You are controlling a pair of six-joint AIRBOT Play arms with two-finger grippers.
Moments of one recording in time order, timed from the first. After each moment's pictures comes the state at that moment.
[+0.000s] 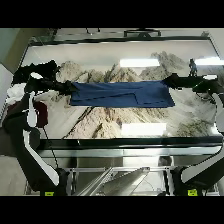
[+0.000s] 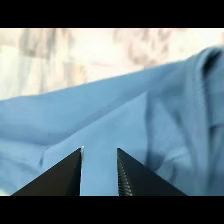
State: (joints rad) left arm 0.21 -2.16 1.90 0.74 -1.42 -1.15; right arm -0.32 -1.87 1.47 -0.47 1.03 0.95
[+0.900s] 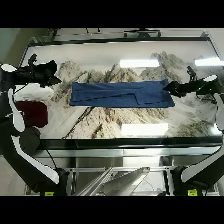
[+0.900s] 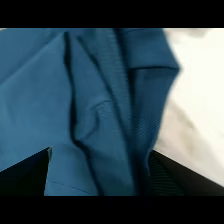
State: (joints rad) left arm 0.32 -2.00 1.98 0.73 -1.51 -1.24; right arm -0.33 -1.94 1.50 -0.75 1.16 1.05
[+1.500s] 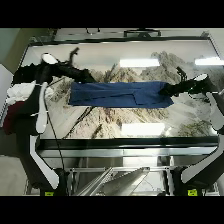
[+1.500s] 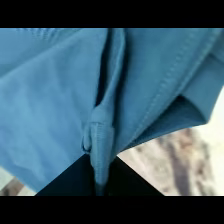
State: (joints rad) left arm -0.13 -2.03 1.99 0.75 -1.39 -1.23; right arm -0.26 -1.90 1.50 -0.73 1.20 1.03
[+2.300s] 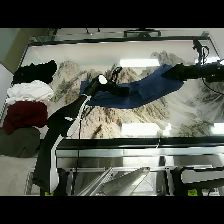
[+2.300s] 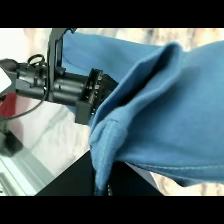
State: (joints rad) left arm -0.46 -2.24 2.05 0.74 -1.02 -1.30; right arm -0.26 -1.57 1.50 -0.50 1.38 1.03
